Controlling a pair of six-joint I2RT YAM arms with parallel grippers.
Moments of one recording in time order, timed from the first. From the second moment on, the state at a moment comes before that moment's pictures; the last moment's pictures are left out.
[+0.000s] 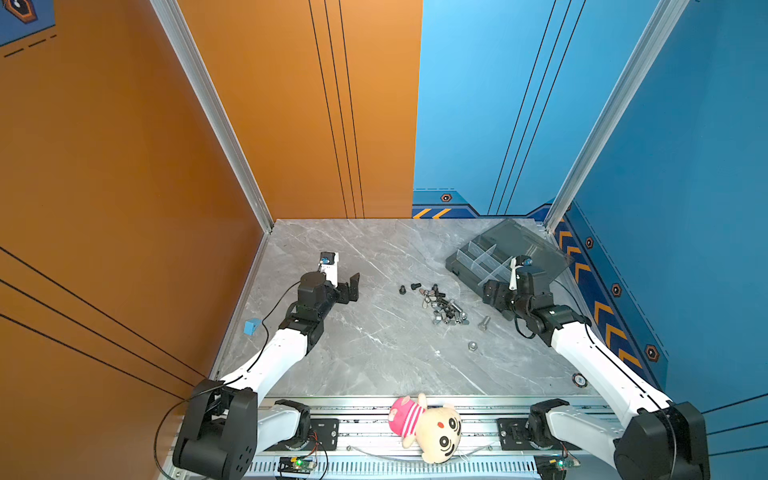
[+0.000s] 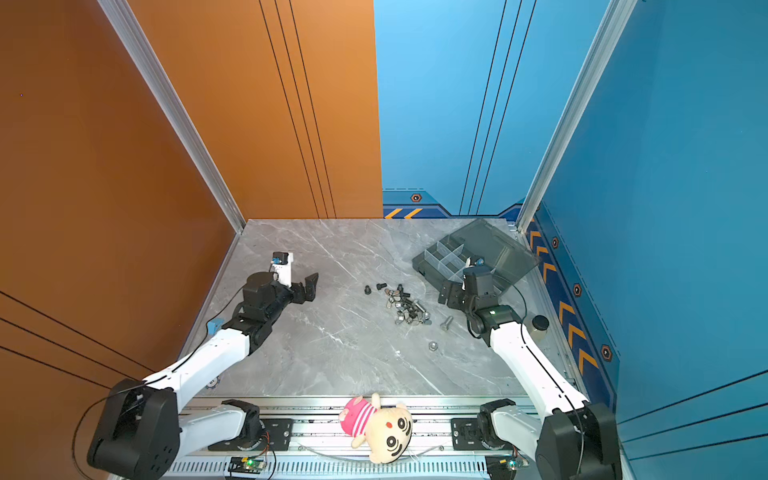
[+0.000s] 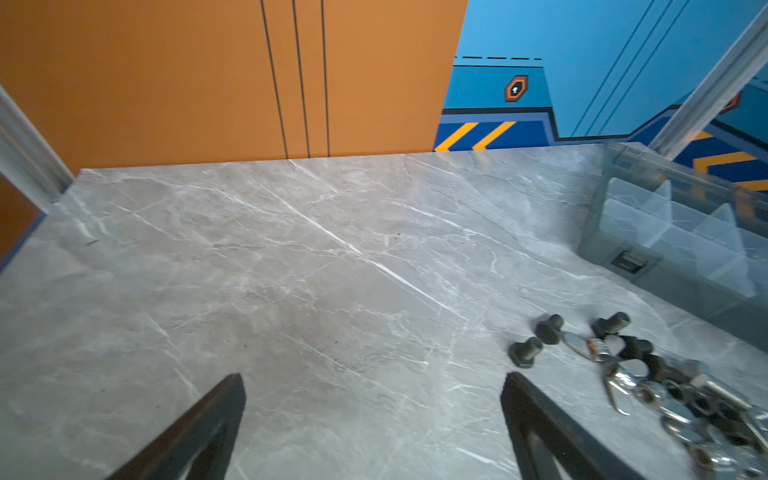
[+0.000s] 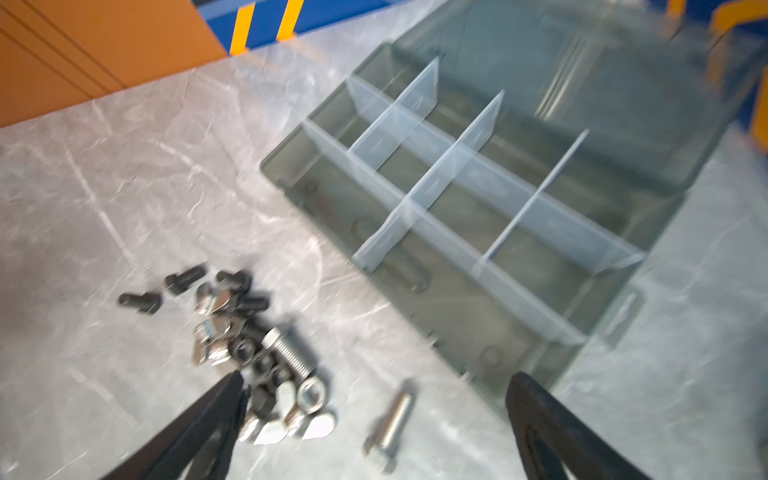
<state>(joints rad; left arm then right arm) -0.23 1.21 0.61 0.25 0.04 -0.13 0.25 1.14 0.79 -0.38 0.09 0.41</state>
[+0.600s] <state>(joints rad) -0.23 1.45 0.81 0.10 0.39 -0.45 0.57 1.51 1.05 -0.47 0.09 0.60</state>
